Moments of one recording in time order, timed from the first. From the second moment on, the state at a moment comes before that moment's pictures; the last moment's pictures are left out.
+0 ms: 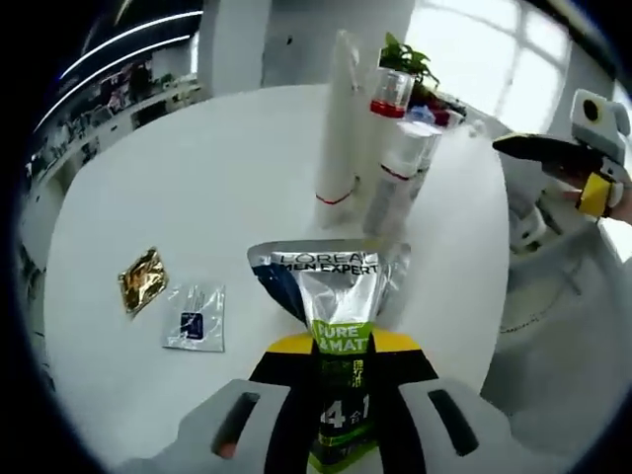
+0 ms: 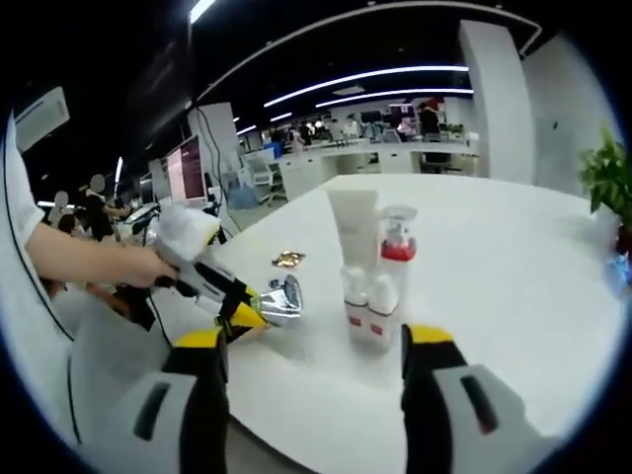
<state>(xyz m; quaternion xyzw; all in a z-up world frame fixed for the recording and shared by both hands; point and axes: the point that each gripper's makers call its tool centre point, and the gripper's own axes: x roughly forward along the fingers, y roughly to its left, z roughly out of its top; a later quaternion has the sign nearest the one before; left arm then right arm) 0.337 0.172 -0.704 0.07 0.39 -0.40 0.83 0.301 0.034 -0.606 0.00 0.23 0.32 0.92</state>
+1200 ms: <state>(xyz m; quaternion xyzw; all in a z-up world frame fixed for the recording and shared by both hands) 0.277 0.130 -0.632 0.02 0.28 -0.39 0.88 0.294 0.078 -0.576 0.09 0.20 0.39 0.89</state>
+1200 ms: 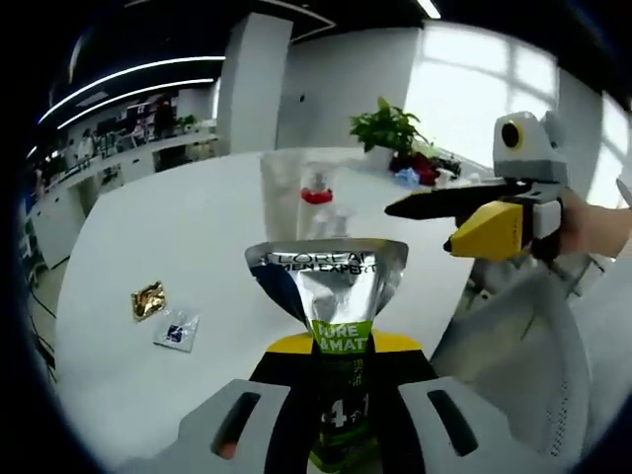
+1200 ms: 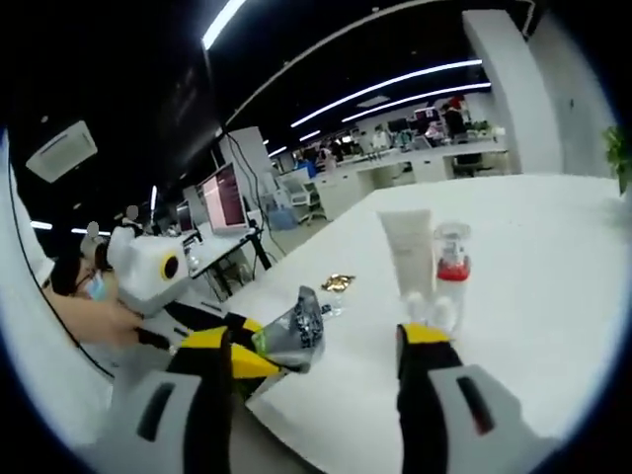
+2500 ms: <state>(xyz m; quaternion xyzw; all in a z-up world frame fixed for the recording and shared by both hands) 0.260 0.095 -0.561 -0.03 0.18 -0.45 0.87 0.274 0.108 -0.541 0.16 0.16 0.46 0.86</state>
